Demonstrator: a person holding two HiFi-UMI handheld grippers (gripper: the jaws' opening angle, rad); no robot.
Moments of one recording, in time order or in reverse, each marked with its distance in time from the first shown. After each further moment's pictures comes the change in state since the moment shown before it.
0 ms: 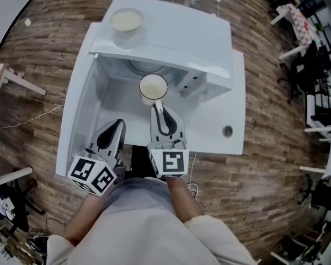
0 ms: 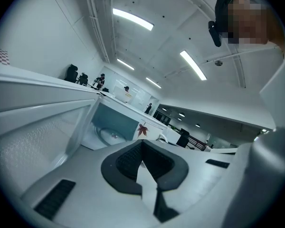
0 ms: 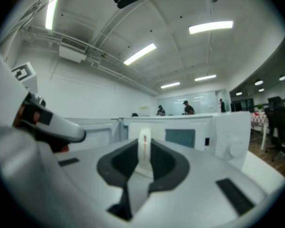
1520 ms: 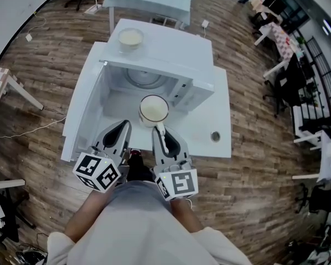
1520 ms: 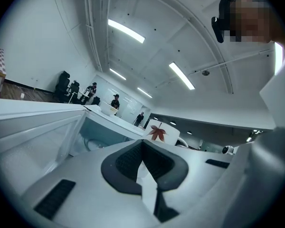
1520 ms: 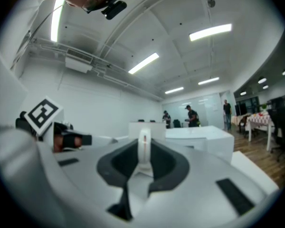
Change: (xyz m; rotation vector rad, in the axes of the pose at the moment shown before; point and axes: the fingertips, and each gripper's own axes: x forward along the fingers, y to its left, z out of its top) left arm -0.032 -0.050 0.028 0.035 -0.132 -0.114; right arm -0.096 0.039 0.069 0.017 -0.056 0.073
